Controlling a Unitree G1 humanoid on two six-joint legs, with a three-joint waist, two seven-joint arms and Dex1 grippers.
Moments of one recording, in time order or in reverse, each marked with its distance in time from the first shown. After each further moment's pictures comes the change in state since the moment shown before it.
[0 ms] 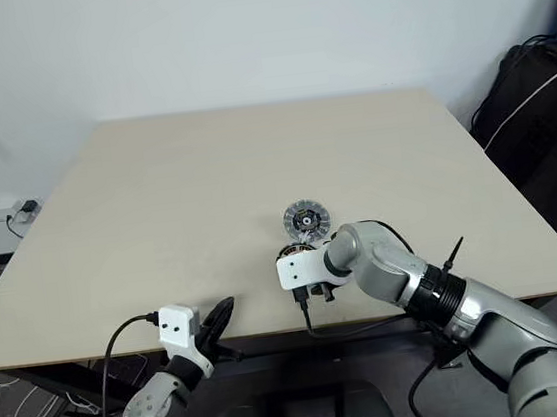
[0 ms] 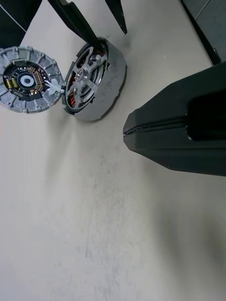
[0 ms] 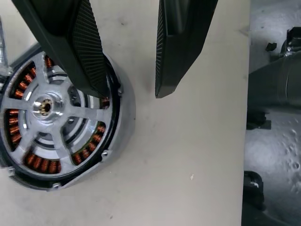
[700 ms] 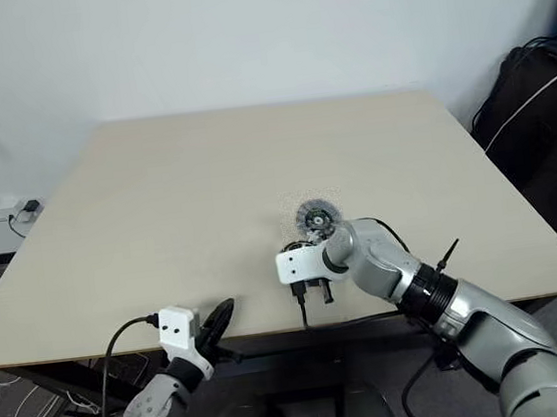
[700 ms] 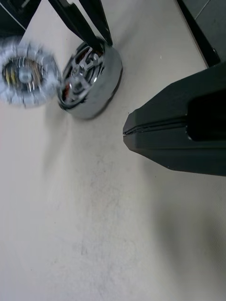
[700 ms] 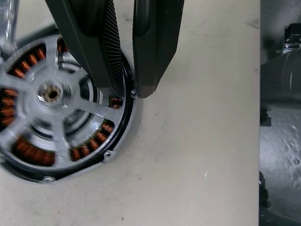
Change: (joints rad) left arm 0.009 -0.001 0.000 0.000 0.000 0.000 0.002; right arm 0.010 0.047 -0.038 0.080 -0.046 -0.023 0.024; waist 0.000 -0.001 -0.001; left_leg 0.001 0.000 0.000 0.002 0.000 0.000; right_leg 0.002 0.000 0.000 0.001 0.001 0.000
